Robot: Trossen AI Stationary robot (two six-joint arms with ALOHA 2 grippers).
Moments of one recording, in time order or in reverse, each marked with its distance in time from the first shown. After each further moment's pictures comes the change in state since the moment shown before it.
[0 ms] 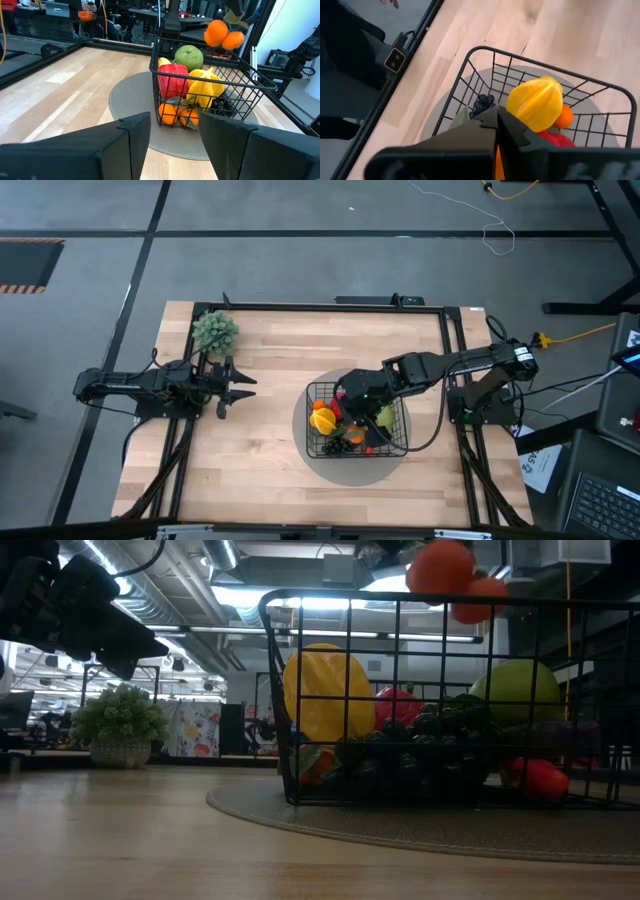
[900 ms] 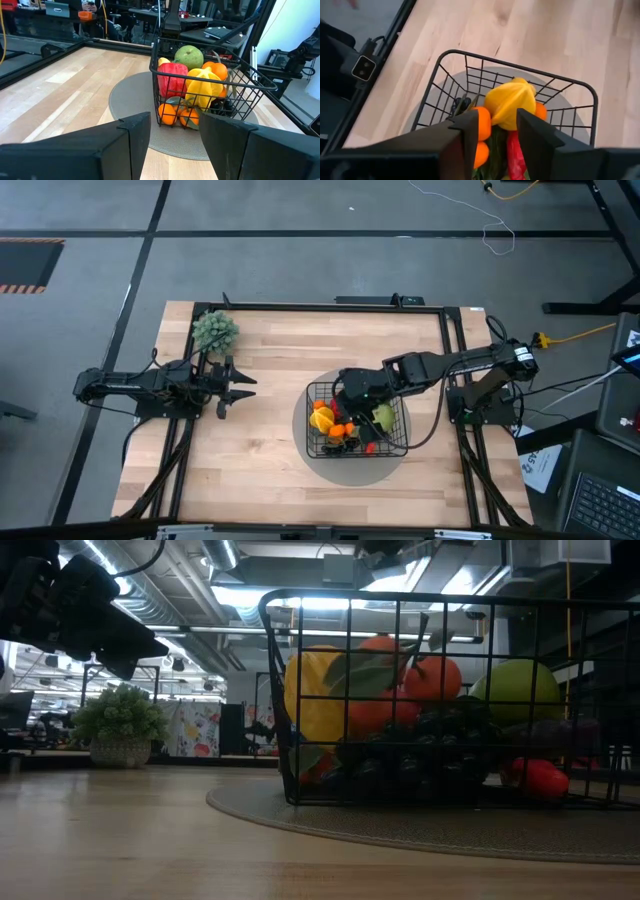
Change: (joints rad) left arm 0.000 0.000 0.000 0.000 0.000 0.000; right arm 0.004 0.000 0.000 0.019 0.131 0.021
